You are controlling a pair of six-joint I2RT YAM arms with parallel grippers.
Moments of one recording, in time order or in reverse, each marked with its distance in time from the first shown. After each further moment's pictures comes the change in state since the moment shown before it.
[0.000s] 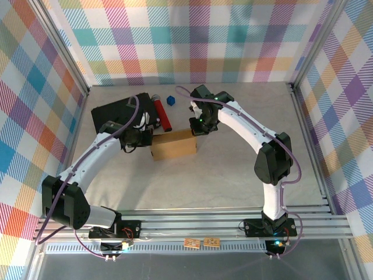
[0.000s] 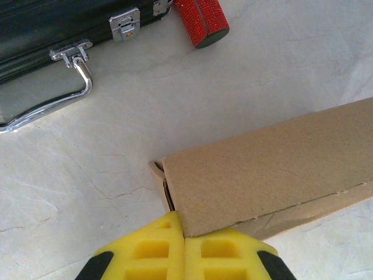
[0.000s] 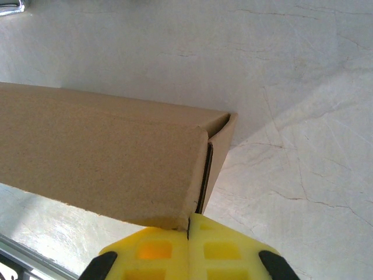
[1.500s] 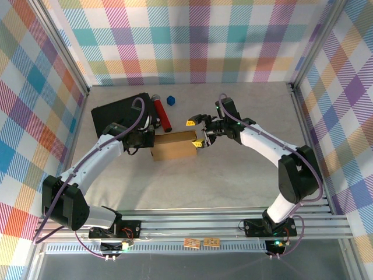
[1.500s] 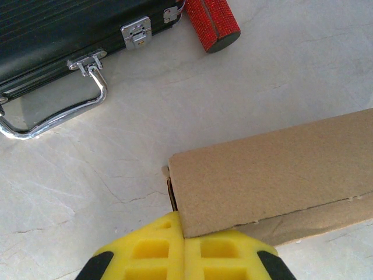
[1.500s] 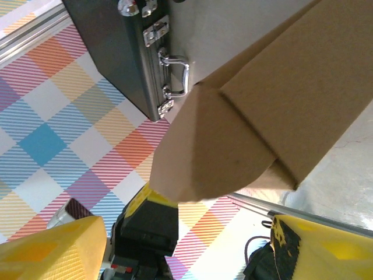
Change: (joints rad) left arm -0.053 -0.005 -0.011 0.011 -0.105 0.001; right arm -0.124 -0.315 -0.683 0.894 -0.517 1.287
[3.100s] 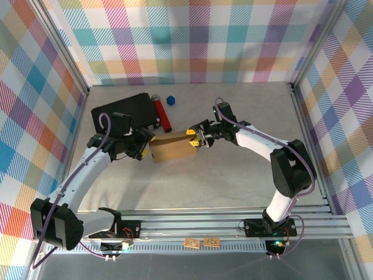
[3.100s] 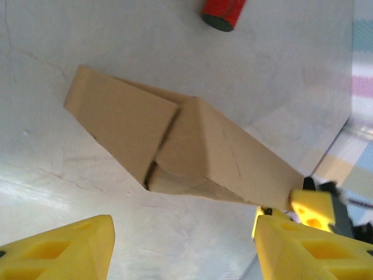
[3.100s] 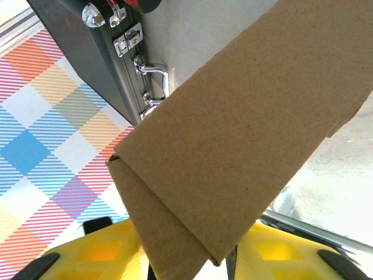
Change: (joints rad) left arm 0.140 -0.186 -0.161 0.093 0.378 -0.966; right arm 0.000 0.074 -0.039 0.077 -0.025 -0.017
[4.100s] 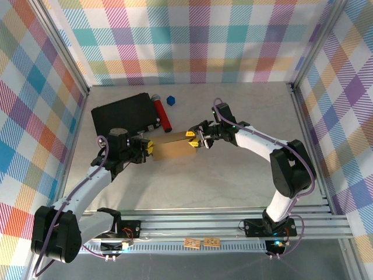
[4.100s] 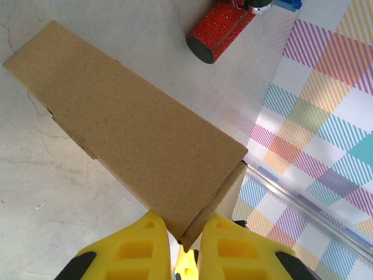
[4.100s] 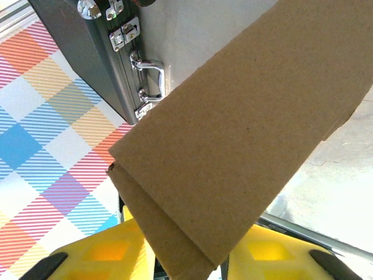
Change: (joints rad) left arm 0.039 -0.111 -0.361 0.531 0.039 -0.437; right arm 0.005 0.000 -0.006 -0.003 0.003 -0.041
